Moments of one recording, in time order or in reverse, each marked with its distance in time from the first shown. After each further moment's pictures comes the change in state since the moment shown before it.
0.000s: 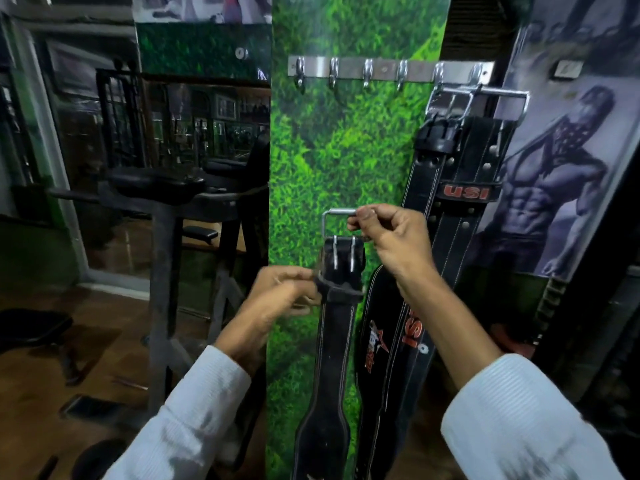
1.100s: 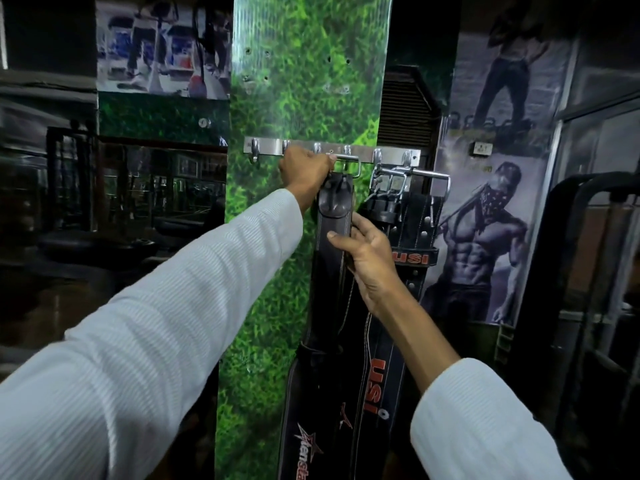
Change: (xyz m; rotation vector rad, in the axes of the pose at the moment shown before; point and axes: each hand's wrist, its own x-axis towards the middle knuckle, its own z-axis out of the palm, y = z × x) left_hand 0.191 0.241 0.096 0.125 0.415 0.489; right_hand 0.072 -0.031 -0.024 0.264 0.051 0.094
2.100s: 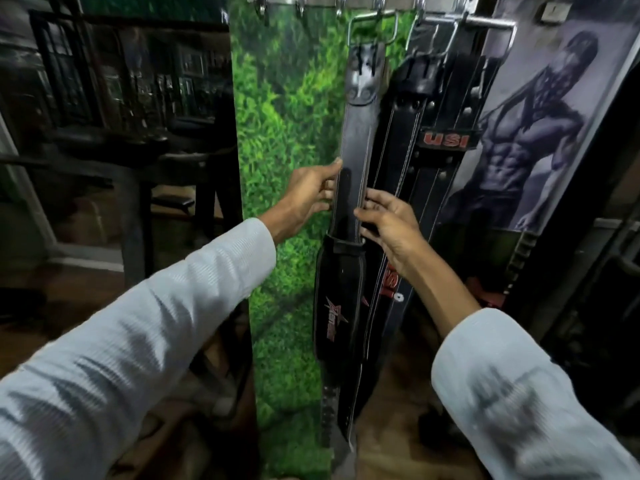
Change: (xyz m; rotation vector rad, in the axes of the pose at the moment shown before) left_hand -0.153 -0.142 -0.054 -0.320 -0.550 -0.434; right_hand -0.069 0.092 -0.038 -0.170 0.026 0.347
